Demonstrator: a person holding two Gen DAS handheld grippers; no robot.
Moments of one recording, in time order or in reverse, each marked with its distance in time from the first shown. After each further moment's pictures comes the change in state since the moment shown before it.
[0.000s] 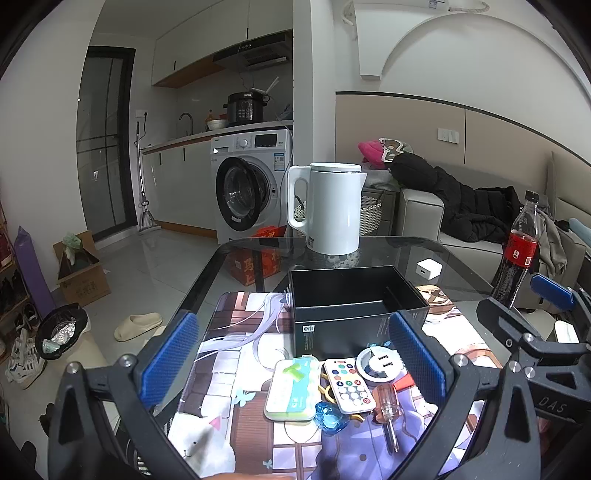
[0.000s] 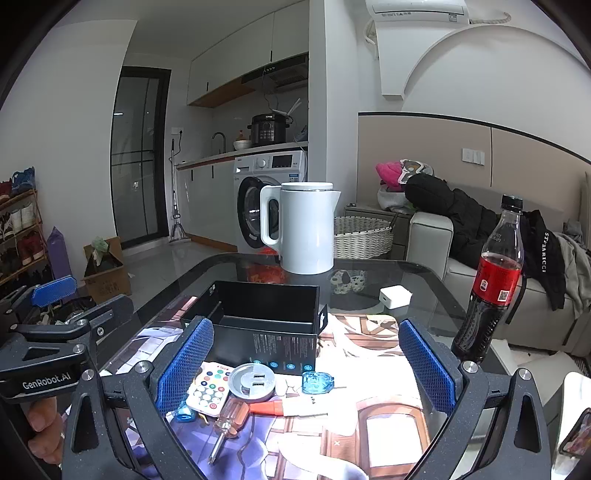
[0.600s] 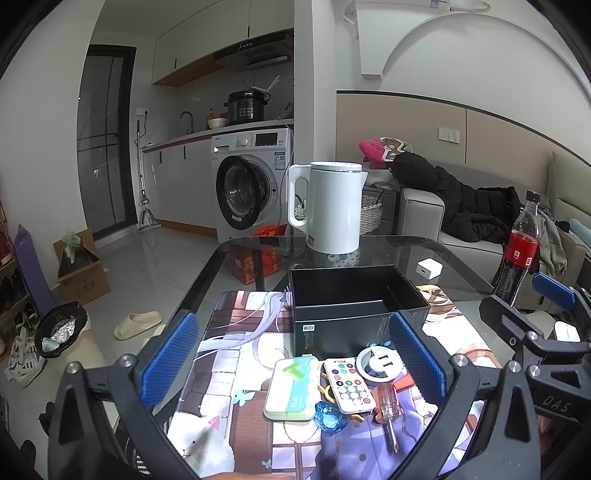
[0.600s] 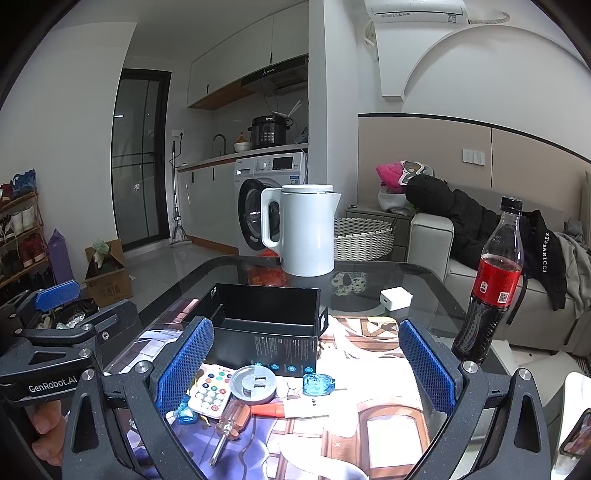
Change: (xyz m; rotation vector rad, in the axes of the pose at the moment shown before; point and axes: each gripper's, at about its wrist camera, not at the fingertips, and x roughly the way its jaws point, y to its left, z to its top) left arm 0.000 0.000 0.000 -0.004 0.005 -0.001; right arm -0.003 -0.002 0.002 0.007 -0.007 0.005
